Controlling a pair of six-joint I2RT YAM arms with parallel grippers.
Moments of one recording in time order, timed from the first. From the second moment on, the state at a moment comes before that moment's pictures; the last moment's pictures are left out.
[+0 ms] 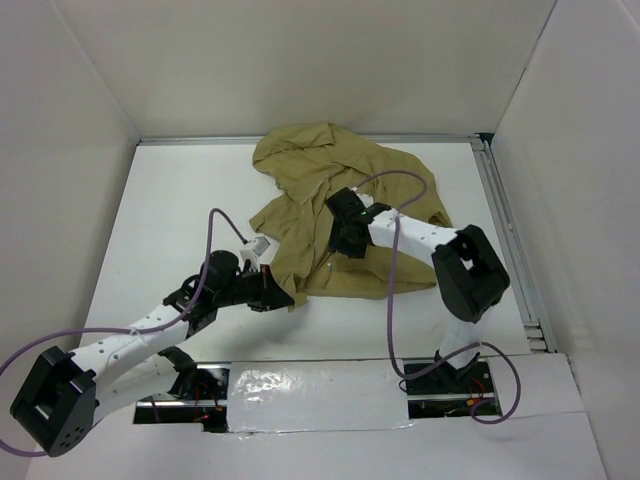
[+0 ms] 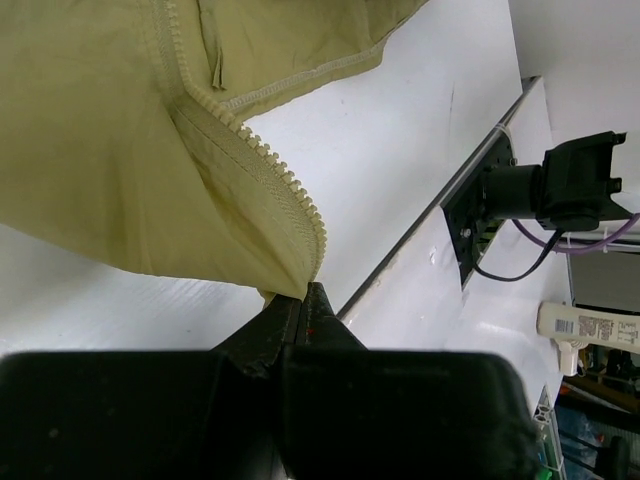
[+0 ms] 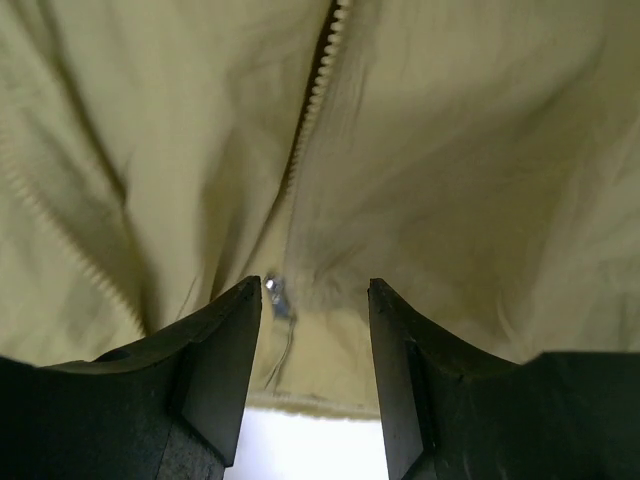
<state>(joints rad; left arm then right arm) -0.59 0.95 0.40 0.04 0.45 -0.69 0.64 1.77 1.21 -0.53 0.19 0.81</state>
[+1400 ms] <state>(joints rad) -0.58 0.91 0.37 0.03 0.45 -0.71 0.71 1.91 1.30 -0.65 0.42 0.93</state>
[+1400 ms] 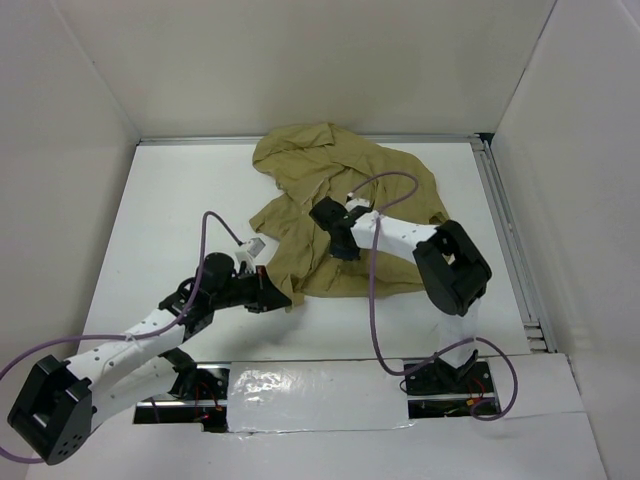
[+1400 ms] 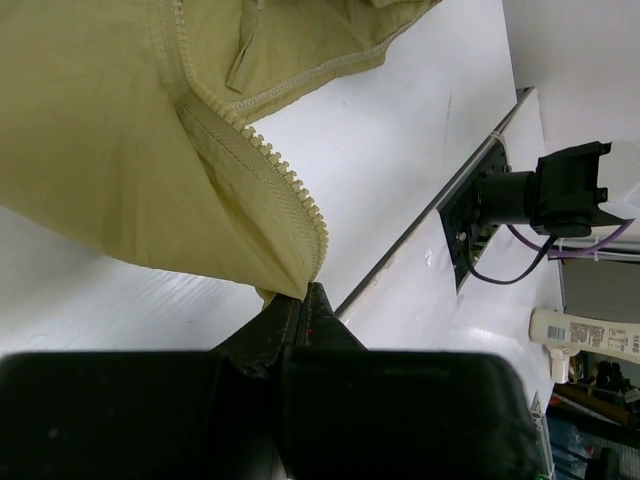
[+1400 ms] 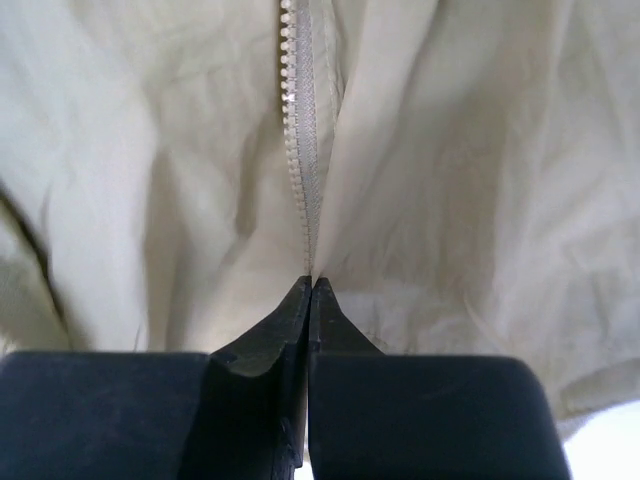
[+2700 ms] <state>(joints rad) -0.58 1.01 0.47 0.00 0.40 -0.68 0.61 1.42 0.79 -0.31 -0.10 0.68</state>
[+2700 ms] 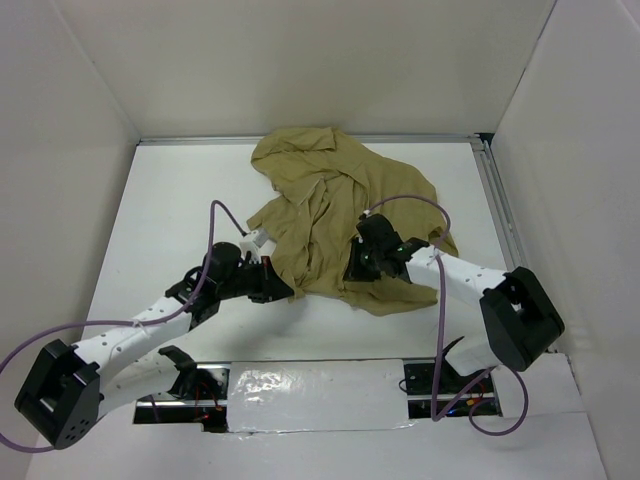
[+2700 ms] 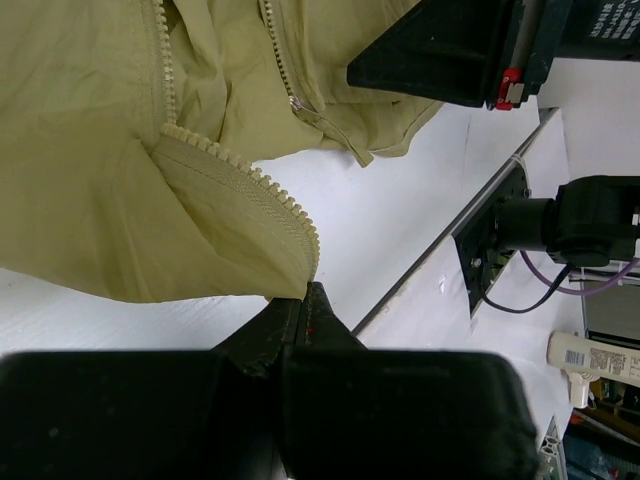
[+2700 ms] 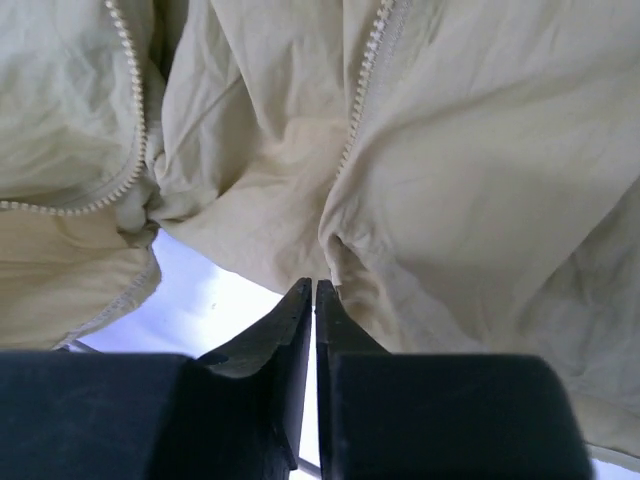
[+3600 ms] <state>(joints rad) -0.58 1.01 0.47 0.00 0.39 -0.68 0.65 1.60 0.88 -0.29 -0.04 0.72</state>
